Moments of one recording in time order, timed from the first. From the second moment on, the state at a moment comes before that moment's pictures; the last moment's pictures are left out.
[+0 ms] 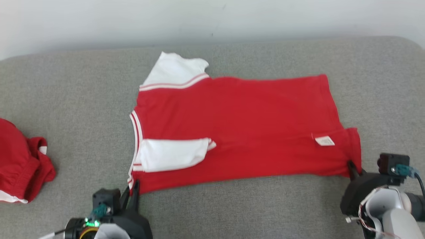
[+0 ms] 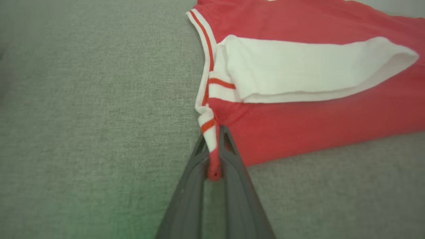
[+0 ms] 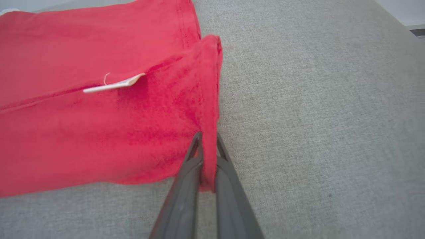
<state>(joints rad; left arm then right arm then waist) -0.34 0.24 -0.47 0.58 -0.55 0.11 -0.14 -0.31 -0.08 -0.21 0.44 0.10 0.13 0.25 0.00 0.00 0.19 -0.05</state>
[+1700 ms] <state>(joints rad) -0.33 0.43 -0.40 0.21 -0.59 0.23 0.06 -0.30 -0.09 -0.27 0.10 0.12 0.13 0.55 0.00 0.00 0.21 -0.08</state>
